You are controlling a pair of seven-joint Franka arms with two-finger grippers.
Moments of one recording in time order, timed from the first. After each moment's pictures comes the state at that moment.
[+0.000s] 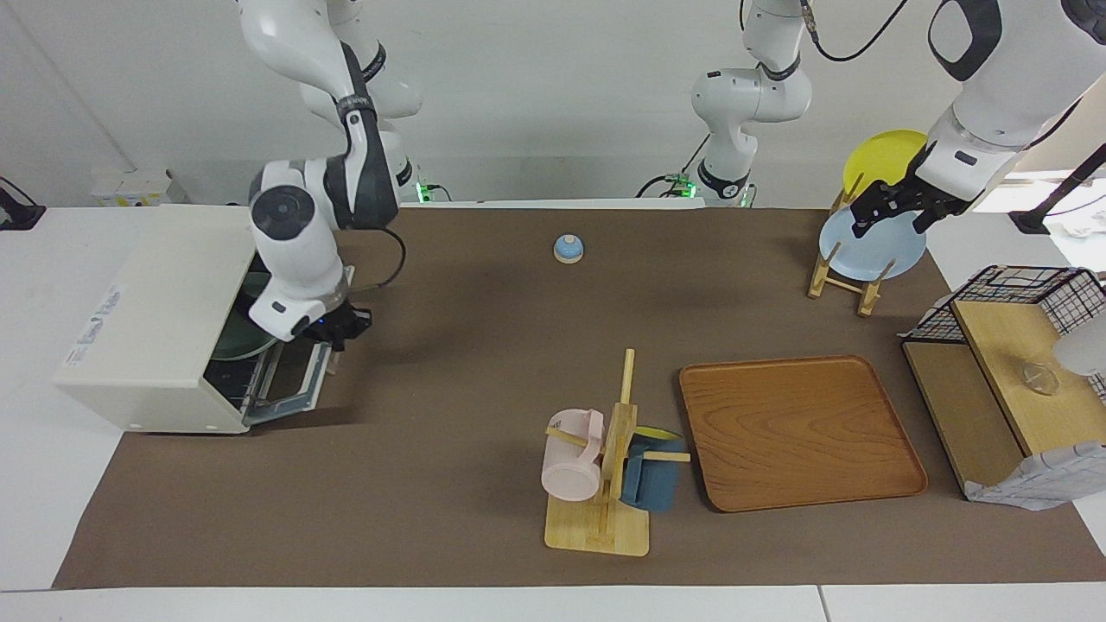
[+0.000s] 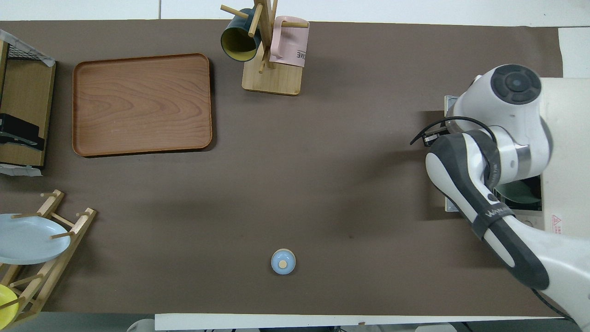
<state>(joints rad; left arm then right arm) -0.14 -0.03 0.08 -1.61 0.03 1.45 -0.01 0.00 0.28 0.11 -2.00 -0.16 2.14 0.01</state>
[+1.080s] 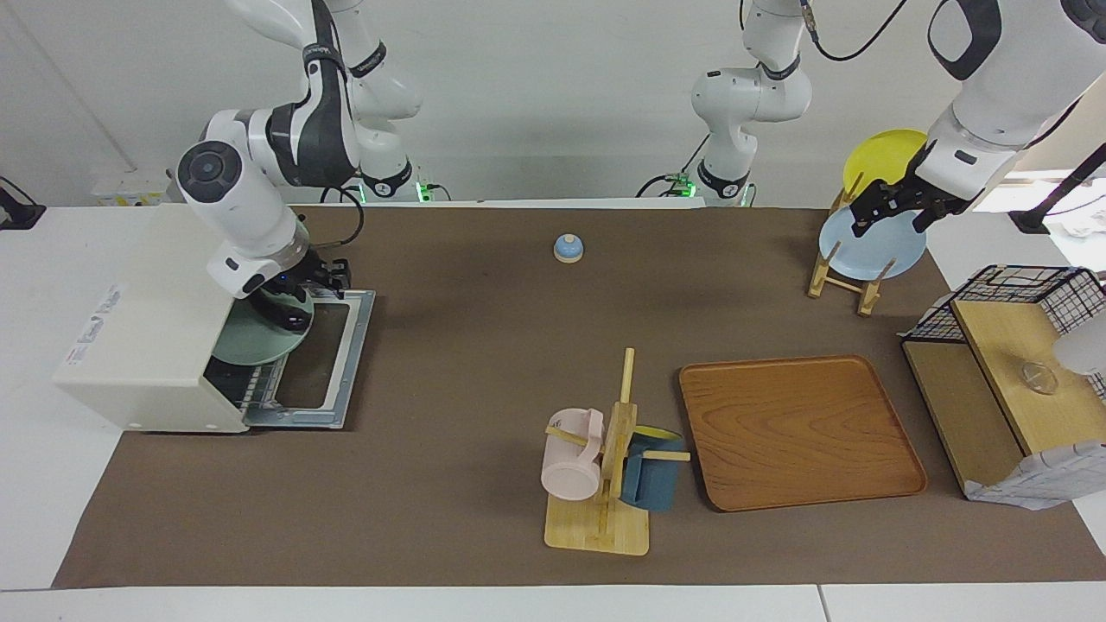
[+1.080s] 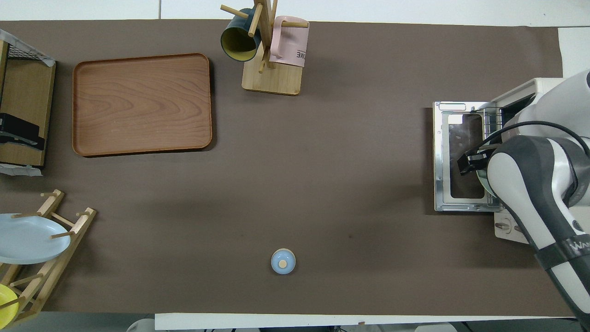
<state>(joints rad) -0.14 -0.03 0.08 -1.61 0.03 1.45 -0.01 -0.15 0.00 0.11 -2.11 -0.03 1.90 -0.13</state>
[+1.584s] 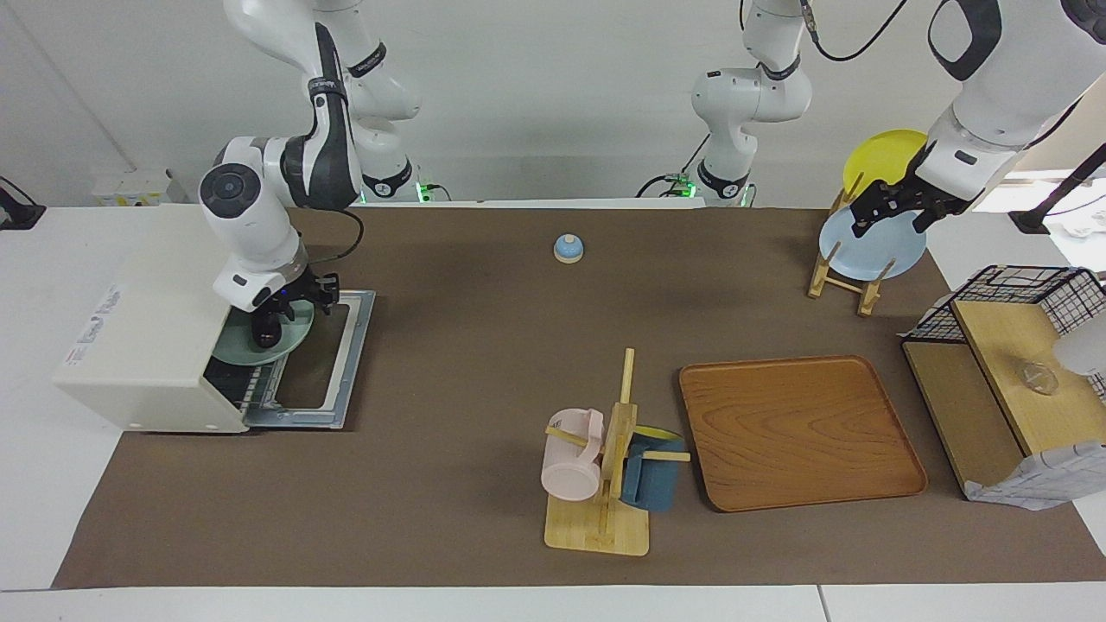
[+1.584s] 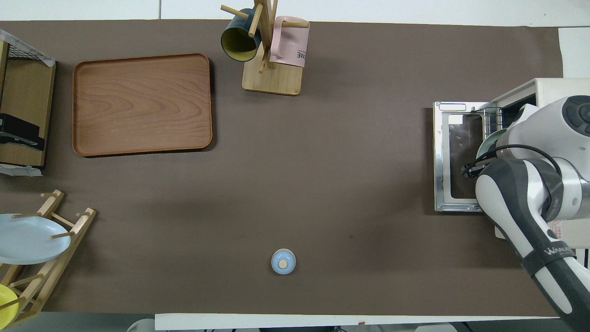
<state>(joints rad) -0.14 -0.03 0.08 -1.61 0.03 1.45 -0.01 -0.16 -0.01 0.12 -2.22 -0.13 2.07 -0.22</state>
